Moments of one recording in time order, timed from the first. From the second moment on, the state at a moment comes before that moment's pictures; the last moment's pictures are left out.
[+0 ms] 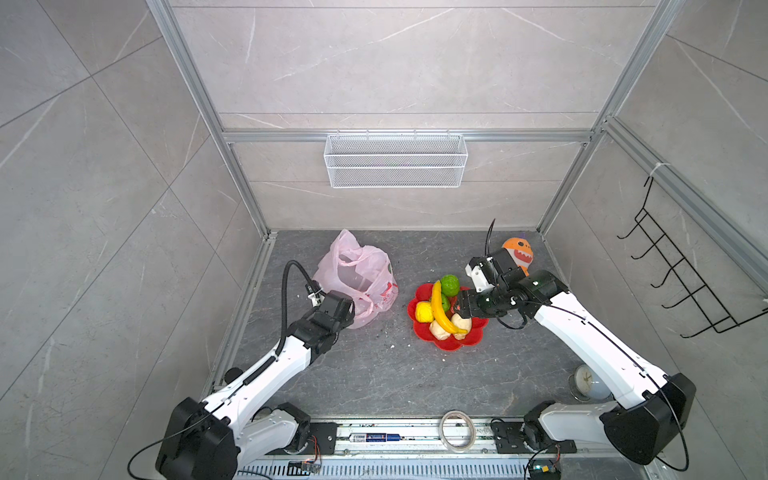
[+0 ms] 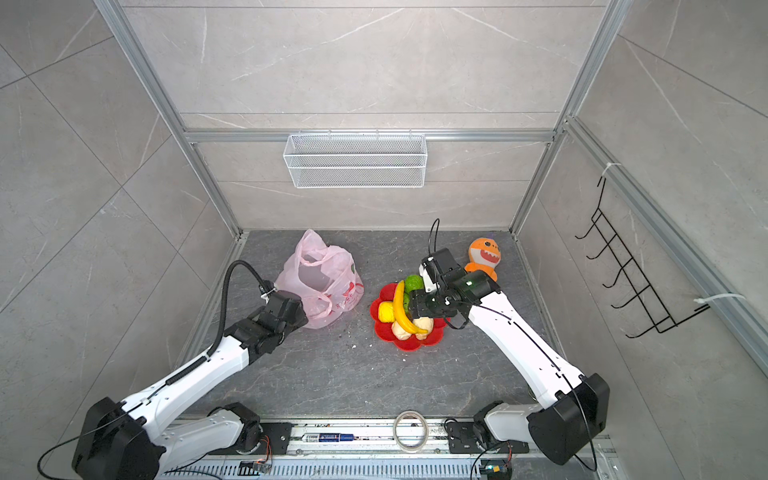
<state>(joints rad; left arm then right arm) -0.52 1.16 0.76 -0.47 -0.38 -0.84 0.49 1.32 1.29 -1.05 -0.09 0.38</state>
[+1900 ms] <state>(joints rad) -0.38 0.91 0.84 -0.67 -0.24 -0.68 0.04 1.15 0.92 -0.81 -0.07 0.50</state>
